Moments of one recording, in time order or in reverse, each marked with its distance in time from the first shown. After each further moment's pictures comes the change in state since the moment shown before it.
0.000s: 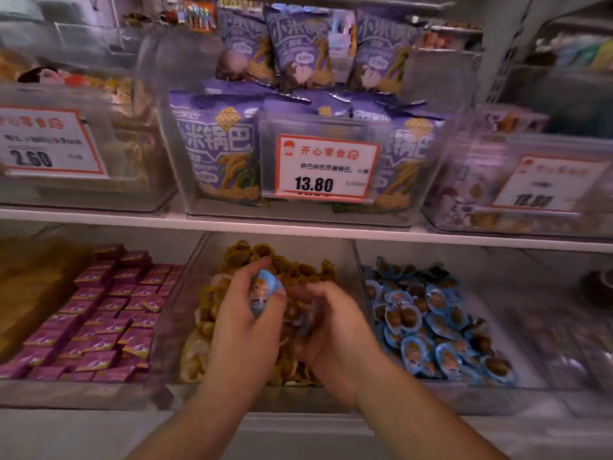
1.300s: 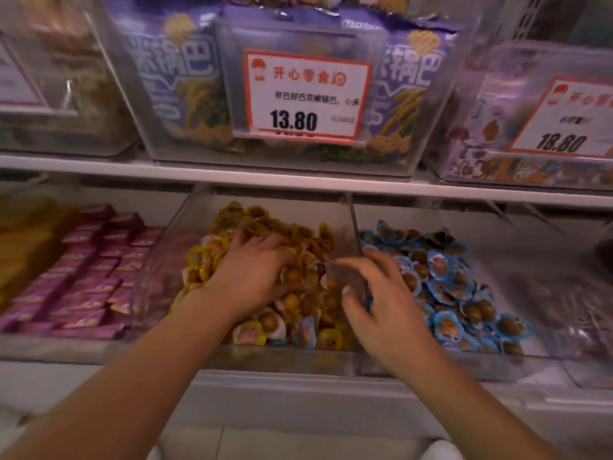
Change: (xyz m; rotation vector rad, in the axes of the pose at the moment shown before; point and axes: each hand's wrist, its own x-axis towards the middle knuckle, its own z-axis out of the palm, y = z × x) left_hand 0.070 -0.057 0.021 1.239 -0.625 0.513; right_hand -0.006 -0.008 -0.110 -1.470 0.218 -0.782
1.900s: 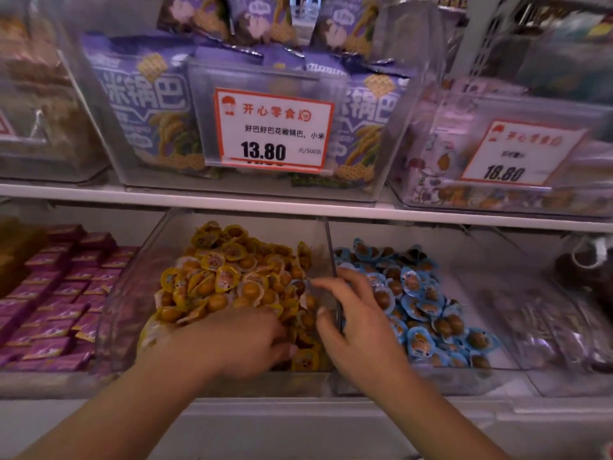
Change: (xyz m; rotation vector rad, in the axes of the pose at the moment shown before) left_hand -0.027 0.043 -0.025 -0.178 -0.474 0.105; right_hand -0.002 0.000 0.002 -0.066 0.031 -0.041
